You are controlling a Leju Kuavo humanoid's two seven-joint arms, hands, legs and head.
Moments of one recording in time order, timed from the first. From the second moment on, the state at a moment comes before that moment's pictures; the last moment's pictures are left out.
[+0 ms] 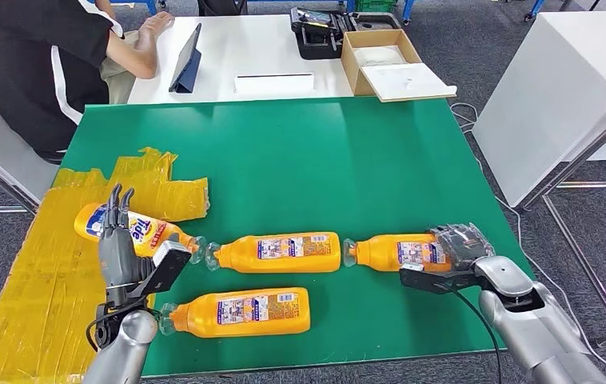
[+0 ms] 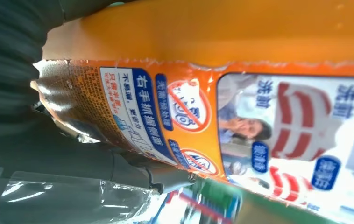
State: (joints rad) left arm -0.22 -0.14 0.08 -1.12 -0.91 0.70 -0.42; right arm -0.36 -0.45 0.41 -1.07 1.07 -0.02 -0.09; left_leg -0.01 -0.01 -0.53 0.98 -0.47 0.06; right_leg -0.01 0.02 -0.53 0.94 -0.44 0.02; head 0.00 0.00
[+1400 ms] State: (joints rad) left arm -0.24 -0.15 -0.06 -1.19 -0.54 0.39 -0.40; right arm -0.30 -0.03 0.13 -1.37 0.52 -0.43 -0.39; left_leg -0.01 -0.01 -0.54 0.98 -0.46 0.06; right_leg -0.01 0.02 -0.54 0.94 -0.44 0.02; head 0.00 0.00
